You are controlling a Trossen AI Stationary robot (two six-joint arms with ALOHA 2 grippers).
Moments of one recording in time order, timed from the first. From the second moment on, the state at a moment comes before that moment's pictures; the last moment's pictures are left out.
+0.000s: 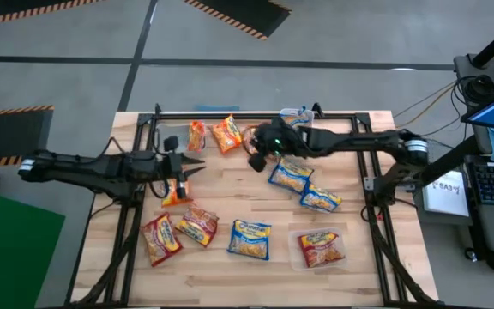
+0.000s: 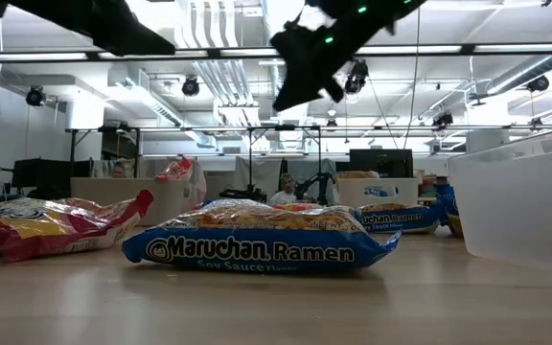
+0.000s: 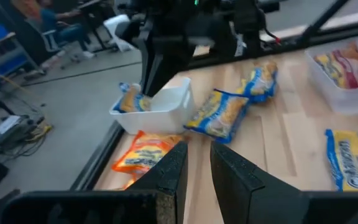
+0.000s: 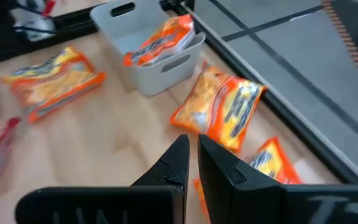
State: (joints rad) left arm -0.06 0.71 0.59 -0.16 -0.37 0.20; right arm -0.21 1.68 1.33 -0.24 0.24 0.16
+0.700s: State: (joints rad) left arm -0.06 0.63 0.52 -0.14 -0.39 0.19; right arm -0.35 2.20 1.73 -0.26 0.24 0.13
